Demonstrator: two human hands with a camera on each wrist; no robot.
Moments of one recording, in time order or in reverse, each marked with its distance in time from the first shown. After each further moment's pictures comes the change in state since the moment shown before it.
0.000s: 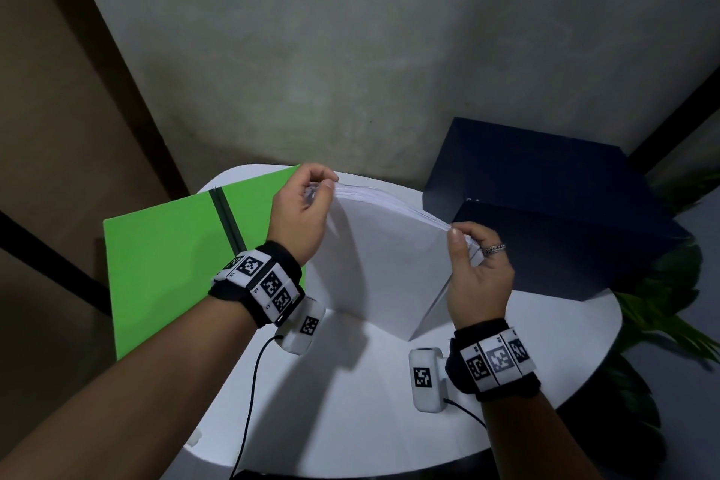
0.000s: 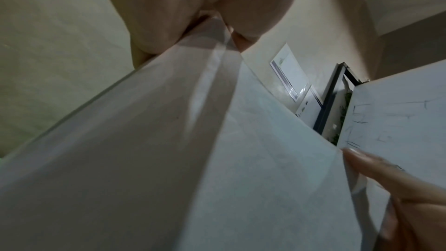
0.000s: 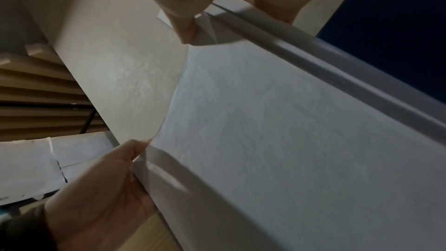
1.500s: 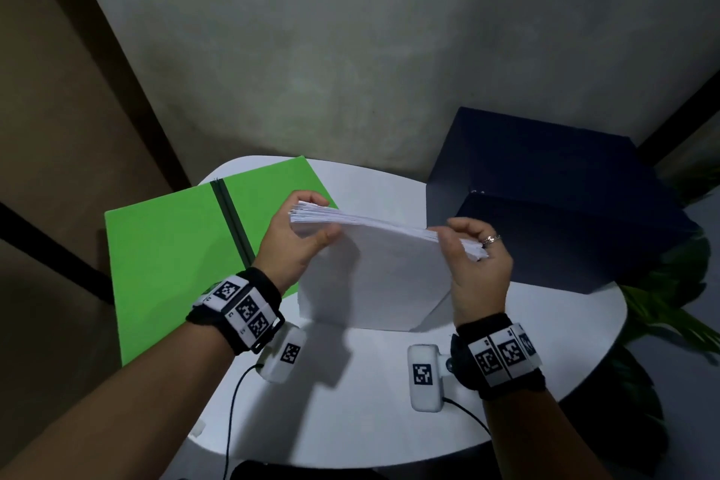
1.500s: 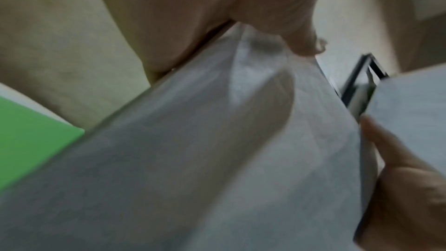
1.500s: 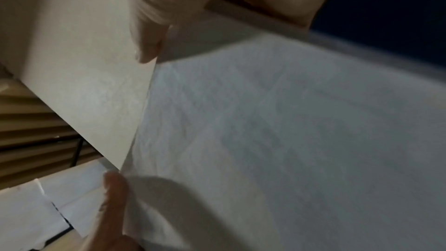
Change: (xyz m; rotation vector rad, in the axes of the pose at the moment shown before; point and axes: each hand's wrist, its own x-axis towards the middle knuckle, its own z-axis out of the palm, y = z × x) left_hand -0.036 -0.024 -0.028 -0.162 -0.195 -0.207; right_hand 0.000 0.005 0.002 0.179 -0.058 0.230
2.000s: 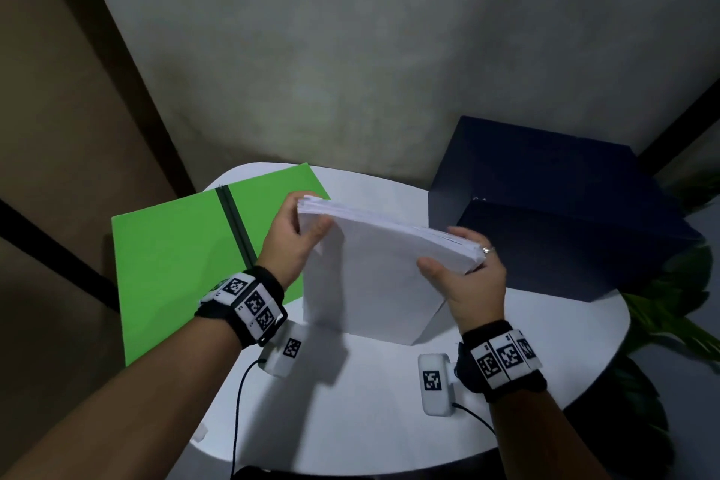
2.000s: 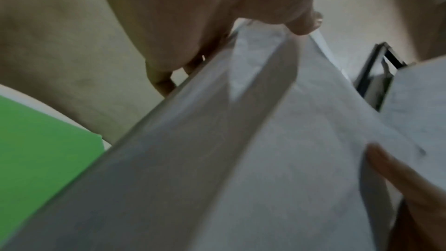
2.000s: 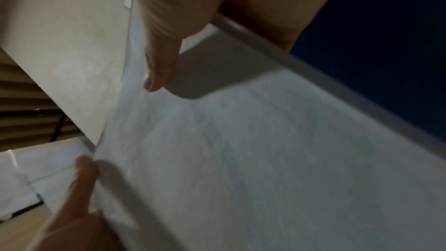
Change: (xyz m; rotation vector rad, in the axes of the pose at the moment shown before) left_hand 0.011 -0.013 -0.004 0.063 0.017 -0.044; right_hand -0.001 0.011 -0.010 -0.069 -0.104 0.135
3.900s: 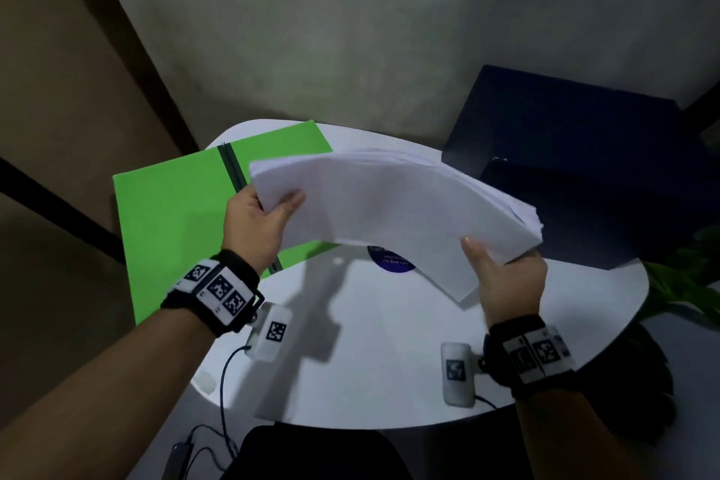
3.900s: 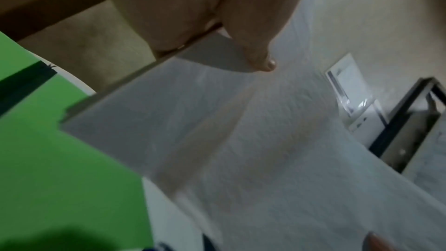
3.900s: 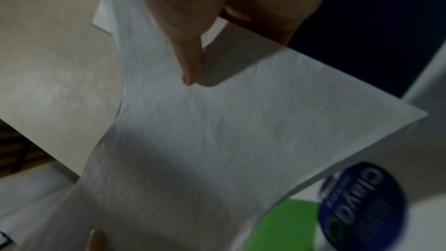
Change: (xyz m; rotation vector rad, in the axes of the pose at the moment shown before) left_hand -0.019 -0.020 -0.031 0.101 0.268 -0.018; right_hand -0.004 0.040 -0.036 -0.077 0.174 0.056
